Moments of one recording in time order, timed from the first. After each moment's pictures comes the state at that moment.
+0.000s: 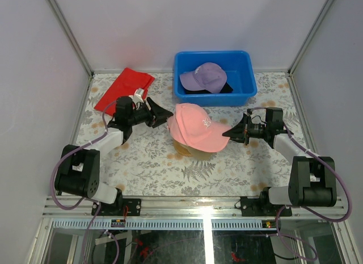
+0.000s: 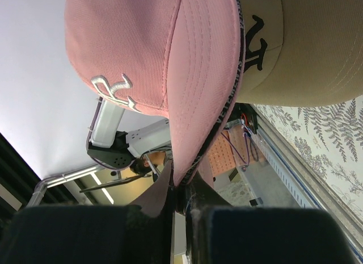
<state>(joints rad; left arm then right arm) -0.17 1.46 0.74 0.37 0.76 -1.11 -0.02 1.36 0.64 -0.07 -1.27 1.02</state>
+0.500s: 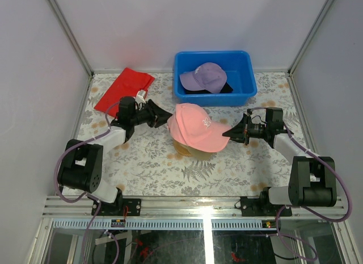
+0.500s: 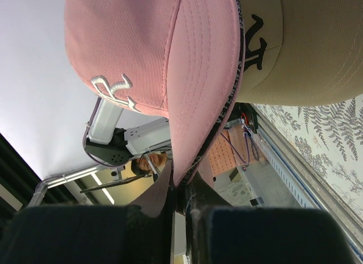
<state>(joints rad) -0.19 1.51 0.76 0.37 0.75 -1.13 -0.03 1.36 0.65 -0.09 -1.27 1.01</state>
